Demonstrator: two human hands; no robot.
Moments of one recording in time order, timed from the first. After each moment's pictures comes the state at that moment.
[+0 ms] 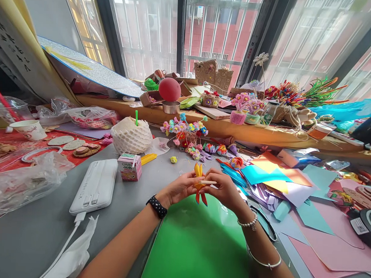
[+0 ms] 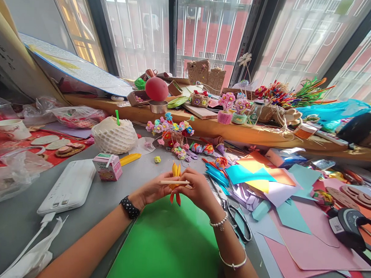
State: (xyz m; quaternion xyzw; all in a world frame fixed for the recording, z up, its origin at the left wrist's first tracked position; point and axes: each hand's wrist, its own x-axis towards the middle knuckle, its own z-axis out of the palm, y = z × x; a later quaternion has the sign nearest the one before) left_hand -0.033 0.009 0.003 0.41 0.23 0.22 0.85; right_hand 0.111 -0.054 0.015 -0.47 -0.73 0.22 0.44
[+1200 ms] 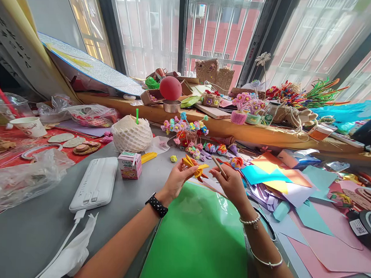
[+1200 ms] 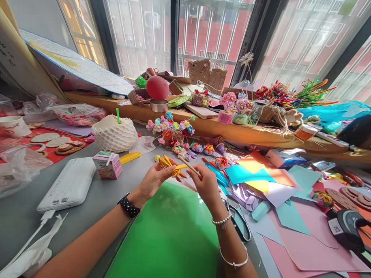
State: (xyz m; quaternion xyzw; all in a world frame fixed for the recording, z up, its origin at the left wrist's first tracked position) left_hand -0.028 0.015 0.003 0.46 0.26 0.45 0.72; right_hand 0.123 -0.049 0.014 -0.60 -0.65 0.10 0.45
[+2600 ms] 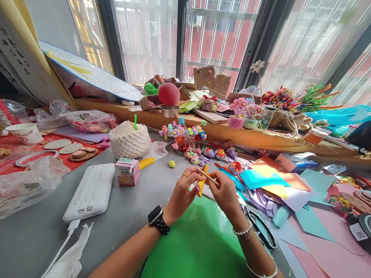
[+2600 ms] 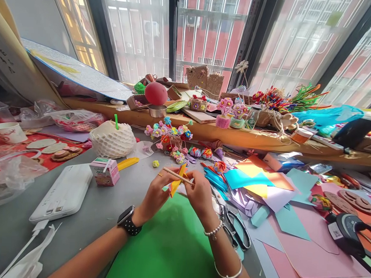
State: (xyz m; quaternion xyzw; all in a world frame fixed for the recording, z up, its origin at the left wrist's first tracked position) left_hand -0.028 -0.004 -0.001 0.82 0.19 0.47 0.27; right_hand 0.106 -0.049 0.005 -0.63 -0.61 0.11 0.46
